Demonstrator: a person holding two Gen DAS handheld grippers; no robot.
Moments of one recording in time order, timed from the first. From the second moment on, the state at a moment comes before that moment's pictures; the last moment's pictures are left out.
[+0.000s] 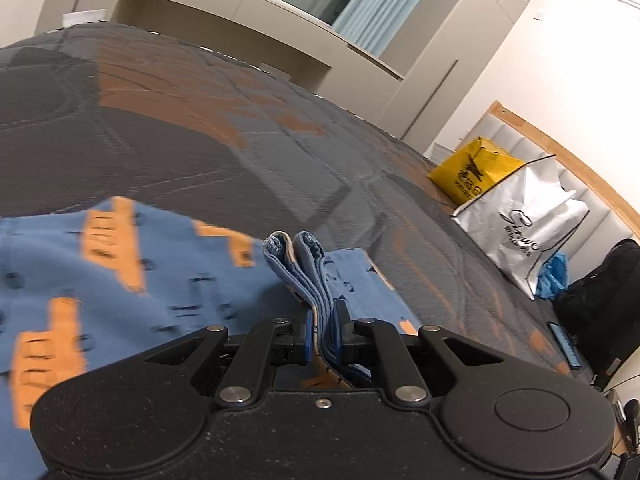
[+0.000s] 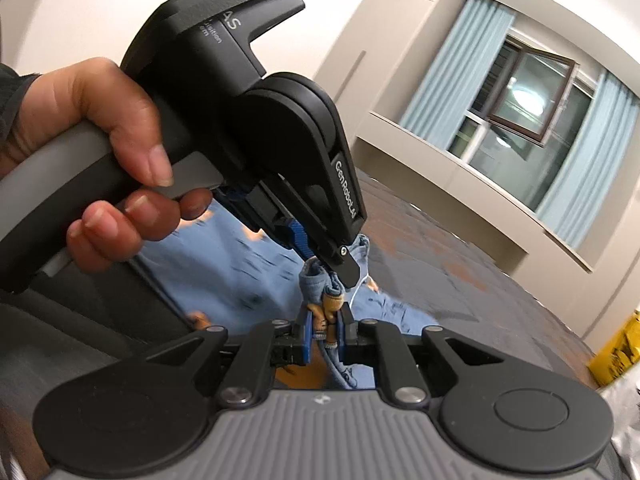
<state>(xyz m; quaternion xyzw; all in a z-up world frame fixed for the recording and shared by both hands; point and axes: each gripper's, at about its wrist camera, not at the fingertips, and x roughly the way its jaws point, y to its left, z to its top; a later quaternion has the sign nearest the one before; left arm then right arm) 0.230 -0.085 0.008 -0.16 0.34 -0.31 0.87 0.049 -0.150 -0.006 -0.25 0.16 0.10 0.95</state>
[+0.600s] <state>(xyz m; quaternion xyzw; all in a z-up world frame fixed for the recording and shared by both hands) 0.224 -0.014 0.000 -0.16 0.35 -0.26 0.89 0.067 -0.110 -0.007 -0.25 0.17 0.17 0.94</state>
